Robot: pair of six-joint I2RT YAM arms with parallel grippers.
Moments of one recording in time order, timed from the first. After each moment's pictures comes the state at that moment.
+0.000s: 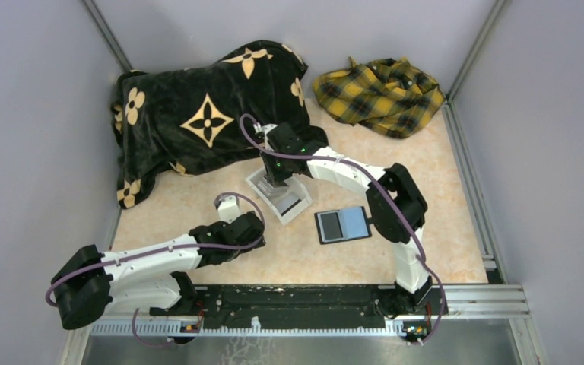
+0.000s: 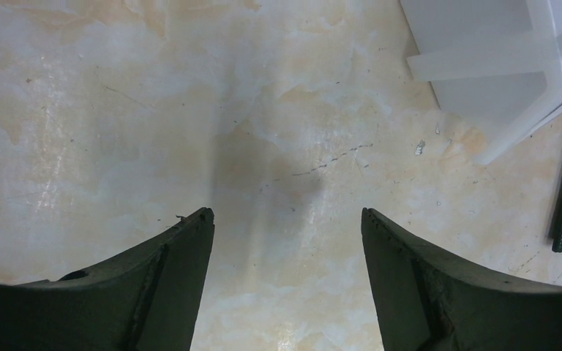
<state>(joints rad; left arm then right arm) -1.01 1.10 0.50 -0.45 -0.54 -1.15 0.79 2.01 1.60 -0.42 -0.13 0.25</state>
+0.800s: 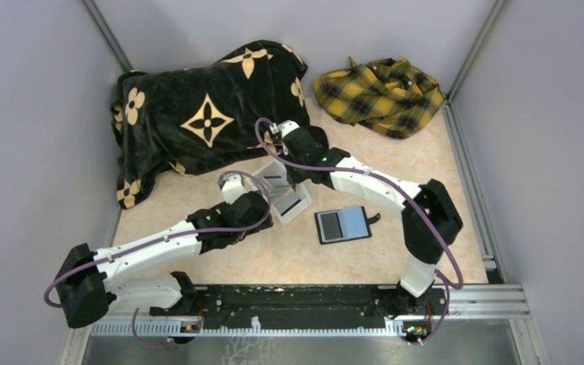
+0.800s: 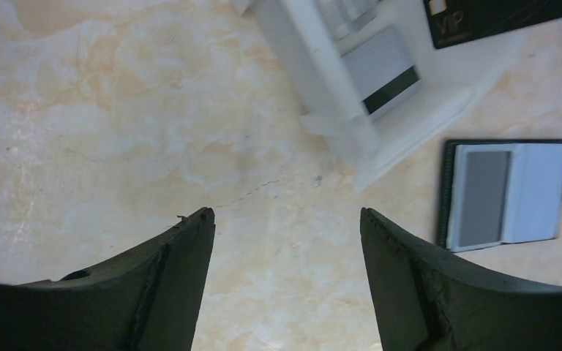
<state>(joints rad) -0.97 1.14 0.68 -0.50 -0.54 -1.08 0.81 1.77 1.41 -0.43 0.15 0.16</state>
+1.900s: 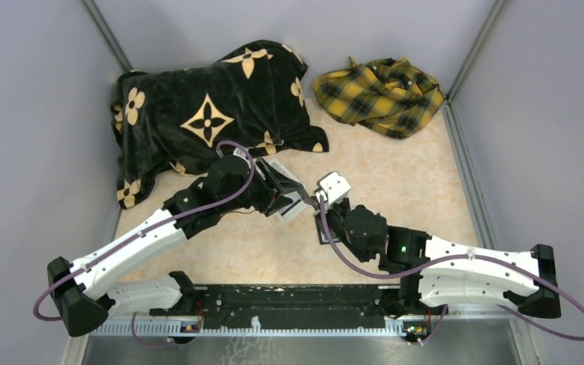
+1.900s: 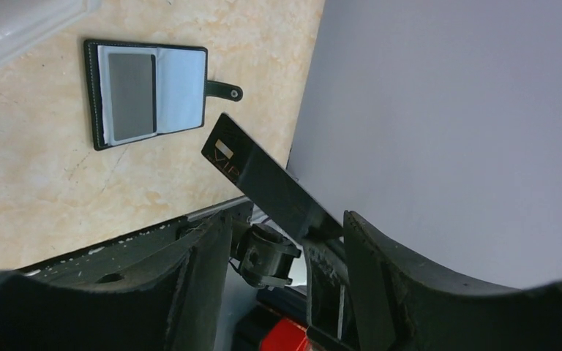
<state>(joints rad) -0.87 1.09 1.00 -0.38 0.00 -1.44 1.28 0.87 0.76 -0.08 0.65 0.03</state>
